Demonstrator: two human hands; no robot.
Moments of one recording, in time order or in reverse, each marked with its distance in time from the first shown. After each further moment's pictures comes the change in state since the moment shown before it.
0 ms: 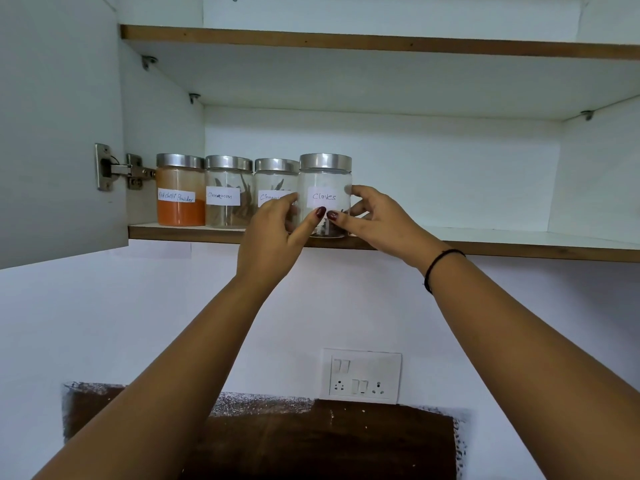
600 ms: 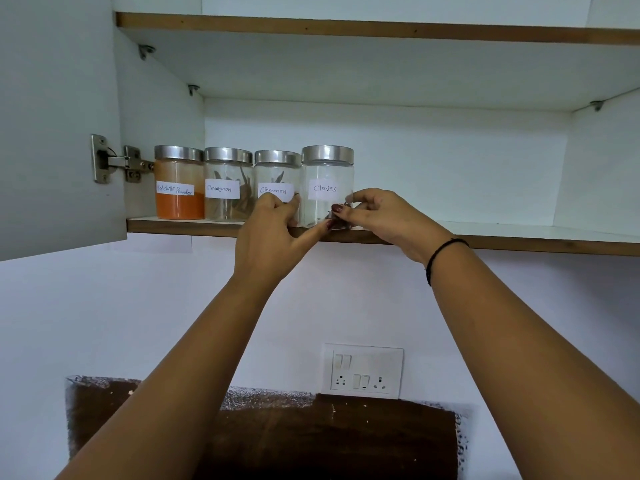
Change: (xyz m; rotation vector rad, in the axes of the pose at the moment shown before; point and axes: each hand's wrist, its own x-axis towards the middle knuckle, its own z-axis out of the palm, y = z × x) left_hand -0.006 -0.008 0.005 0.249 0.001 0.029; right_hand 0.012 0.014 -0.001 0.122 -0.037 0.132
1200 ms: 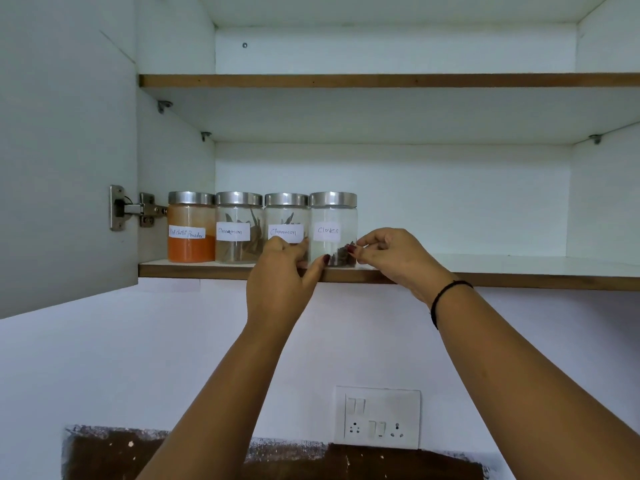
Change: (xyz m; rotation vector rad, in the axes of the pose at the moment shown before) left_hand 0.000 0.003 0.000 -0.032 0.036 -0.068; right_hand 0.016 0.010 0.006 -0.045 0.151 0.019
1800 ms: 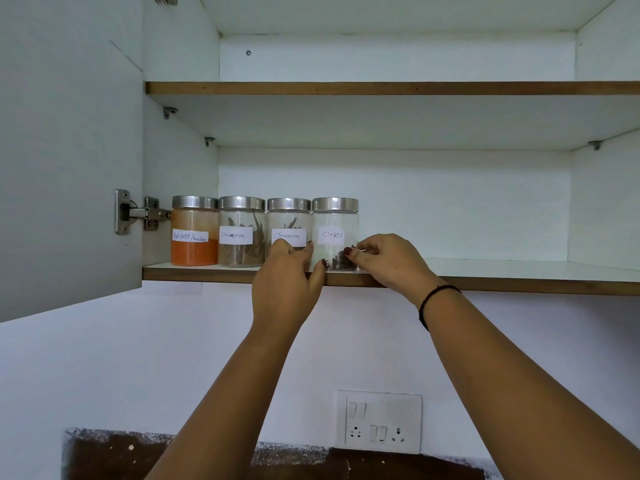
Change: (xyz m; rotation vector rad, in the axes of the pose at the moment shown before) left_hand 0.001 0.002 0.004 0.077 -0.020 -0.008; right_hand -0.004 -0.008 0.008 -0.305 0.068 -0.077
